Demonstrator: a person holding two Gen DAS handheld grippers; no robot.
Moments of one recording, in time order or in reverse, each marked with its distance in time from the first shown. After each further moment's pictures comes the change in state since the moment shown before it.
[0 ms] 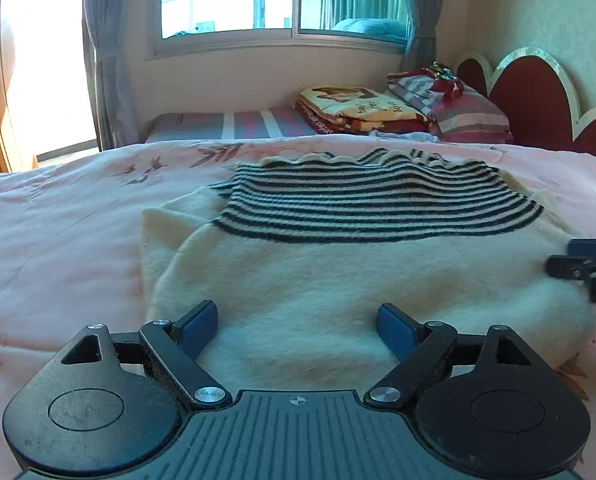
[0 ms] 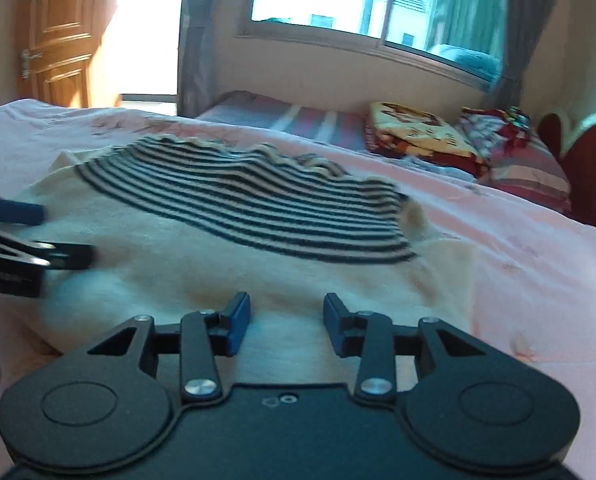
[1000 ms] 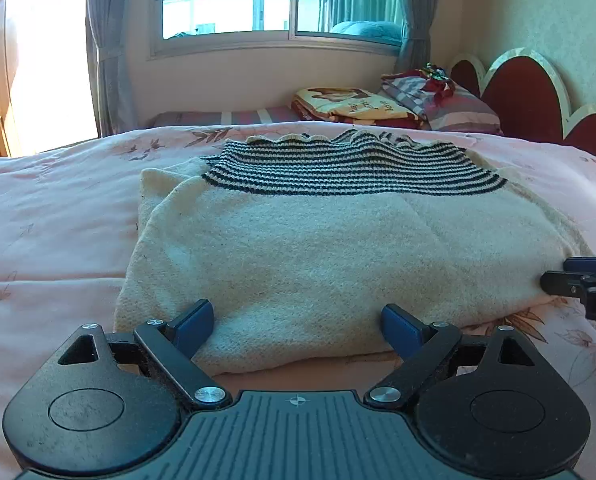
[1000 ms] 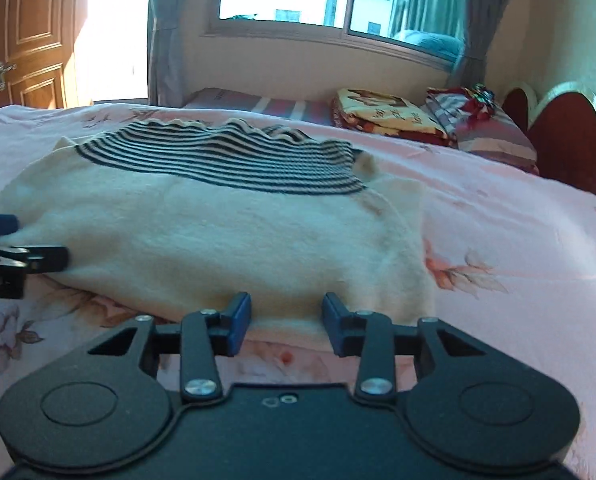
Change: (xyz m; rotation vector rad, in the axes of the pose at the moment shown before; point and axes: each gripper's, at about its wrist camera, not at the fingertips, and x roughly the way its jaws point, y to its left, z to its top) left arm -0.039 -0.028 -0.036 0.015 -0.007 -0.010; right arm -0.037 0.005 -0.044 0.059 0.011 0.043
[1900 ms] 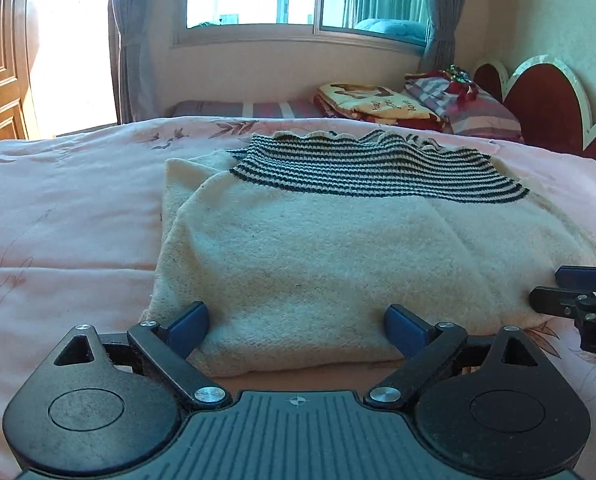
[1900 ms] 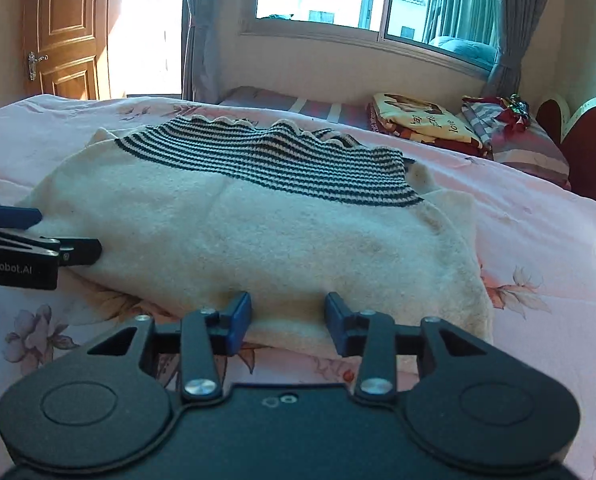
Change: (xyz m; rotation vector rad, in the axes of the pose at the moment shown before) left arm 0.001 0.011 0.005 -0.070 0.026 0.047; right arm 0.000 0.037 0.017 -0.097 0.000 0.076
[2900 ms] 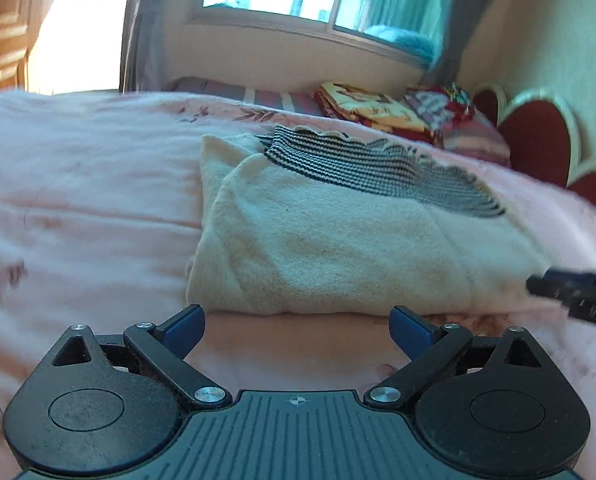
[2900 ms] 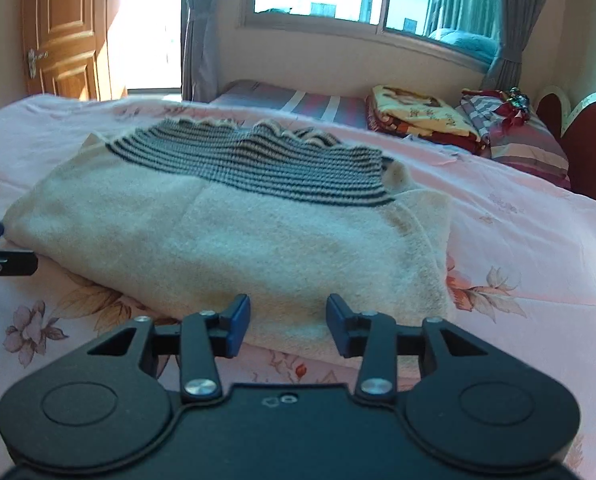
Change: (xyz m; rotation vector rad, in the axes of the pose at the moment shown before) left arm -0.044 0.049 -0.020 -0.224 0.023 -0.143; right arm -0.022 -0.027 -0.002 0.035 -0.031 0.012
